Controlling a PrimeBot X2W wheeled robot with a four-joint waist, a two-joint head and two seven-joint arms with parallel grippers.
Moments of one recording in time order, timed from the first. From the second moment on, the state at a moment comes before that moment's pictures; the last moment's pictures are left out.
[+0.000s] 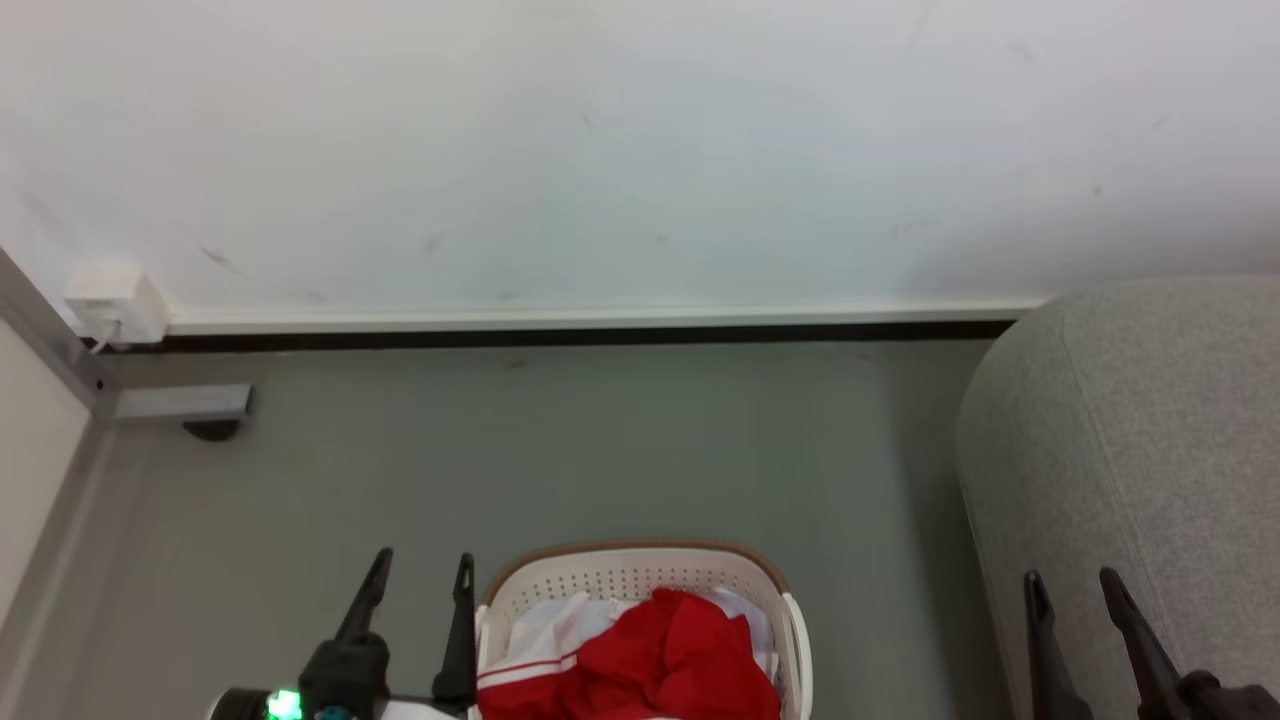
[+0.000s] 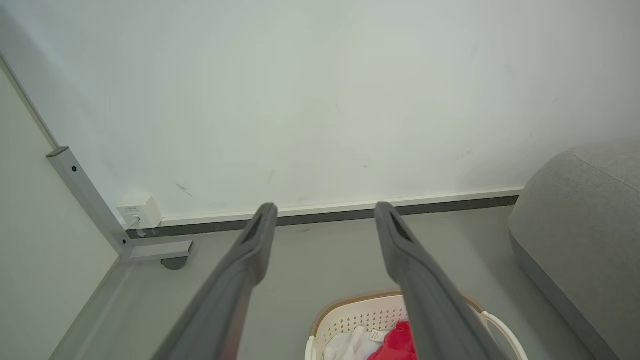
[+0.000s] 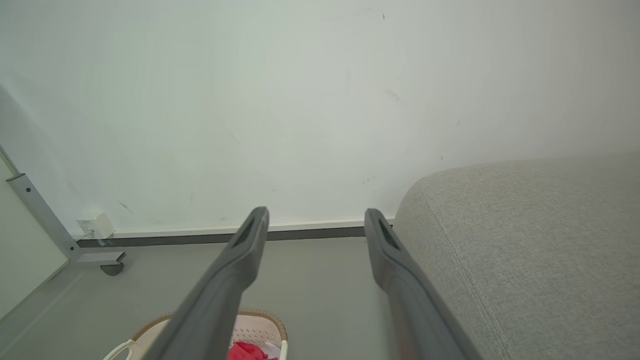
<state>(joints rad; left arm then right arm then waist) -0.04 0.07 -0.16 0.21 -0.02 0.12 -0.26 0.04 -0.05 0.02 0.17 0.27 0.13 -0.26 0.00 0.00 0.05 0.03</state>
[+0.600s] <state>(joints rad) -0.40 0.10 -0.38 0.57 0.11 -0.02 -0.26 -0.10 -0.05 0.08 0.09 0.24 0.13 -0.26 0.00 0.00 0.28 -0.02</state>
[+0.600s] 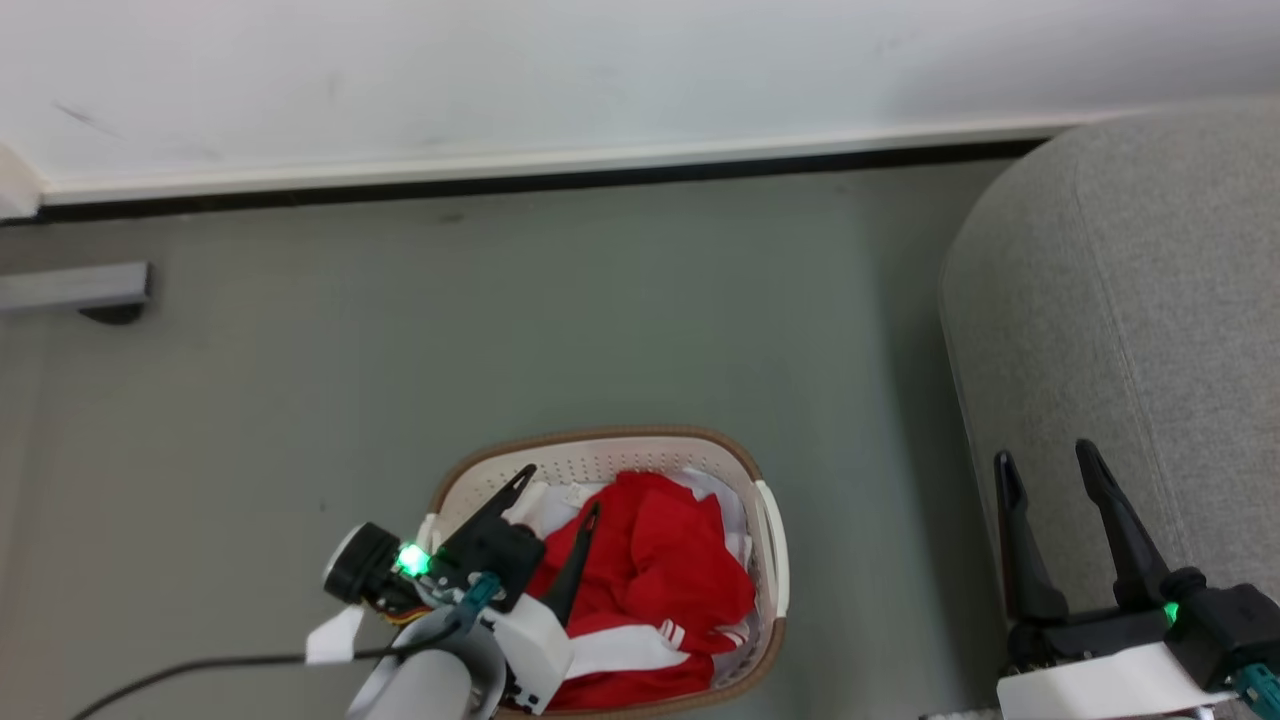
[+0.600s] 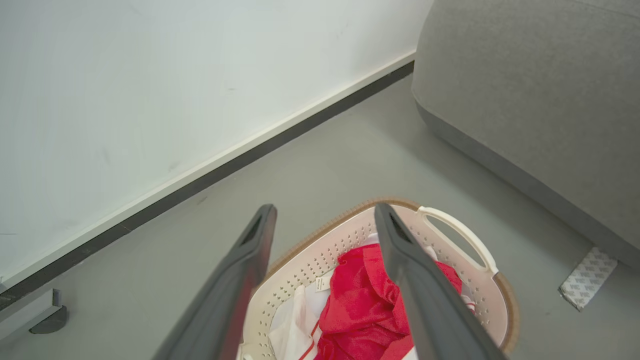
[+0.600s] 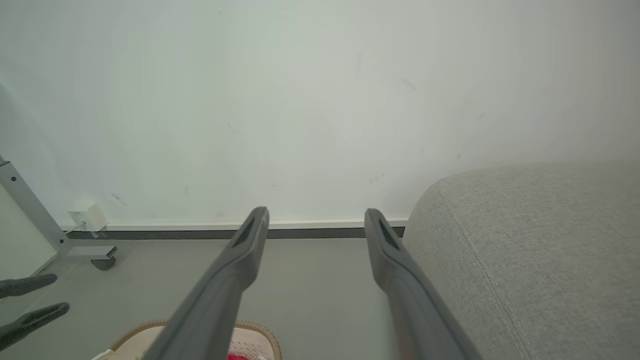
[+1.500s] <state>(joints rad) -0.75 0.12 -0.65 1.20 0.27 -0.12 -0.05 -0.27 -0.05 0.12 -0.06 0.33 0.13 -0.26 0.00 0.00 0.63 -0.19</state>
